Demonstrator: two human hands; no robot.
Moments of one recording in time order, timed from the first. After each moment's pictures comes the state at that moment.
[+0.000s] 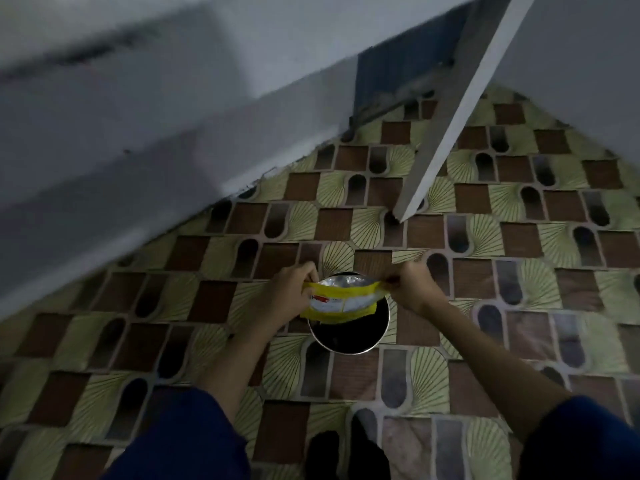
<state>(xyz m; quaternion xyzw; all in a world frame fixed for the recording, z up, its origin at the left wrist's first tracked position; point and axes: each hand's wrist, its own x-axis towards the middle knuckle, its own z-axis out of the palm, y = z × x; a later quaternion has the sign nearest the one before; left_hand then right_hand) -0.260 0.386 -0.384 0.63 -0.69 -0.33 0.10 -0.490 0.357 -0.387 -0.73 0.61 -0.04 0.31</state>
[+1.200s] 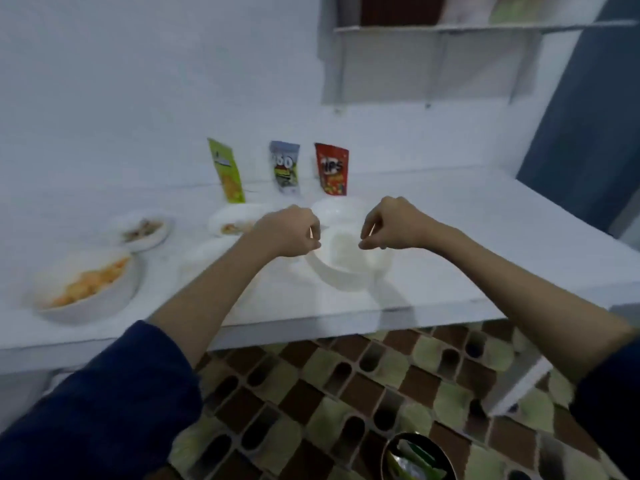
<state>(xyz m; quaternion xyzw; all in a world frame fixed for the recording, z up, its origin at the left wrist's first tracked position) -0.078 0.446 0.115 0.77 -0.63 -0.07 0.04 -0.250 0.356 0.126 -0.92 0.33 -0.08 0.21</state>
